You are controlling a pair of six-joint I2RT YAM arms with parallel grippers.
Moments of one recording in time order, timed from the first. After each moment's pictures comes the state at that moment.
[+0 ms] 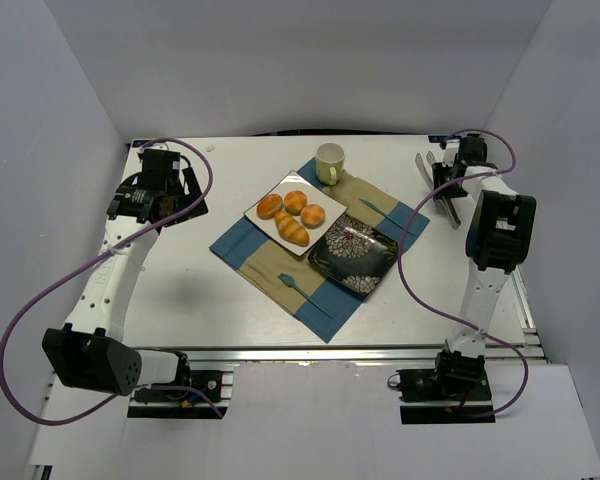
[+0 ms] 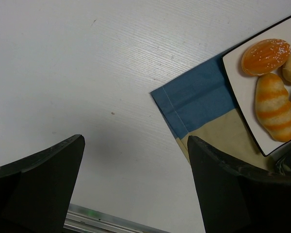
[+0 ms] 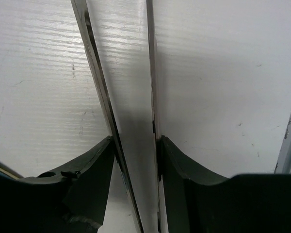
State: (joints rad) left arm -0.16 1.30 1.39 -0.94 -0.30 -0.40; right arm -0.14 2.25 1.73 -0.41 -0.12 -0.26
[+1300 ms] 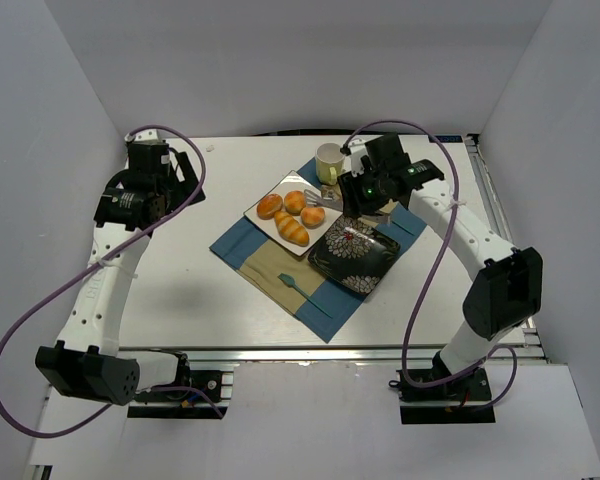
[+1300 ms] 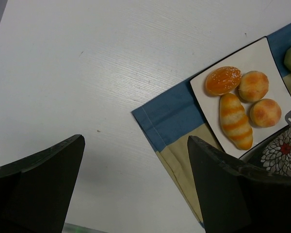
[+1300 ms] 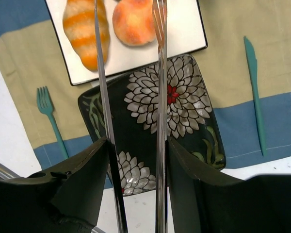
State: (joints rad) left arm -0.16 1.26 1.46 -0.90 -0.27 -0.41; right arm 0.48 1.65 1.55 -0.78 -0.19 -0.06
